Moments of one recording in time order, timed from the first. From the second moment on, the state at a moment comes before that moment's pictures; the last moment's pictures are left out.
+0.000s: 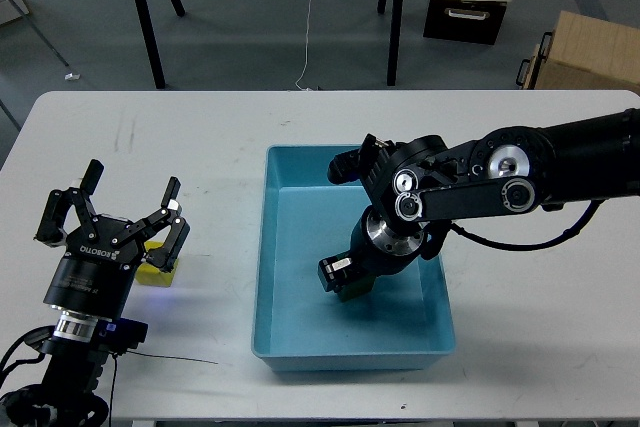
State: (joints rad) left arm 0.21 0.13 -1.28 -1.62 -0.25 -0.49 -0.01; right arm 1.59 -0.09 -0.44 1.26 -0.43 0.44 -0.49
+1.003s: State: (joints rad) left arm 0.16 0.14 -1.28 -1.59 -0.25 -0.49 0.00; right arm 0.62 -0.75 1.18 0.94 0.51 0.49 -0.39
